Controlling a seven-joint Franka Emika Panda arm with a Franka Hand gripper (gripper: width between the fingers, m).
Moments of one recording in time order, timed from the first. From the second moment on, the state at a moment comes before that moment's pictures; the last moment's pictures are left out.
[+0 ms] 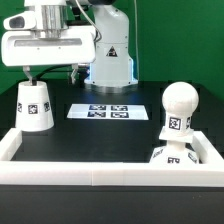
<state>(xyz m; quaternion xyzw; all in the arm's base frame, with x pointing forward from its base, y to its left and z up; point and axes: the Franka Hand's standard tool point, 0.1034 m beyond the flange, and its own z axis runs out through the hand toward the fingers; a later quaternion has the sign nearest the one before) 0.387 -0.154 0.091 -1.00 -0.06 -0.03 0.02</state>
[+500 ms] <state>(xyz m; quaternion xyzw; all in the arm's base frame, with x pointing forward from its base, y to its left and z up) 0.381 -0.155 0.081 -1.00 -0.06 -0.02 0.02</state>
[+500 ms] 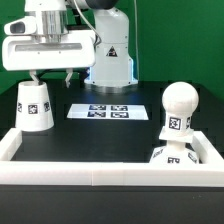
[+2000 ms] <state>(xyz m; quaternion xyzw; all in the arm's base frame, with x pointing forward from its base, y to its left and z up) 0.469 -0.037 0.160 -1.00 0.07 0.00 0.06</state>
